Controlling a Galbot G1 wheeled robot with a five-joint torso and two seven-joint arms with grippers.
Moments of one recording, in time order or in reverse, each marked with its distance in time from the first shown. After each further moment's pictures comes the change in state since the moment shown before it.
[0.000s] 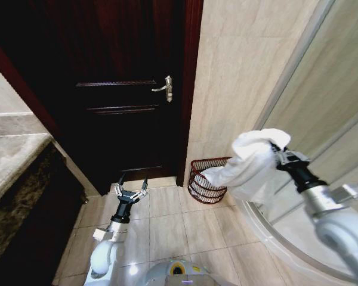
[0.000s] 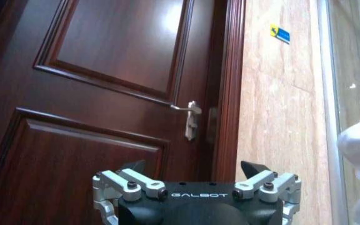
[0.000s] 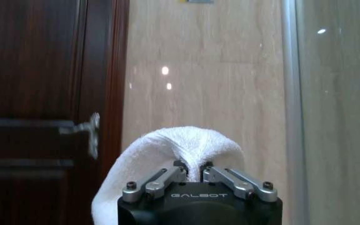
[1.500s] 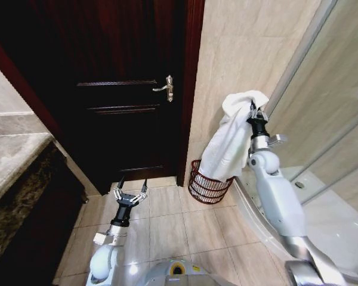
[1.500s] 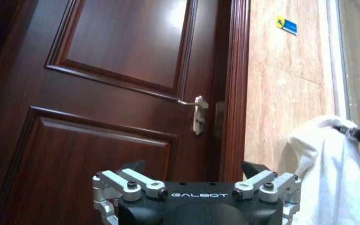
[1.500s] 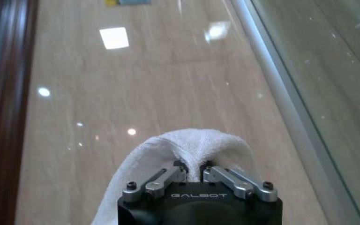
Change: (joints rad) left arm 0.022 -0.039 -0.019 0.010 0.040 -0.022 -0.001; right arm 0.964 0.199 -0.455 -0.867 -0.138 0.254 -0.062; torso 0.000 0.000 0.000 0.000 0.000
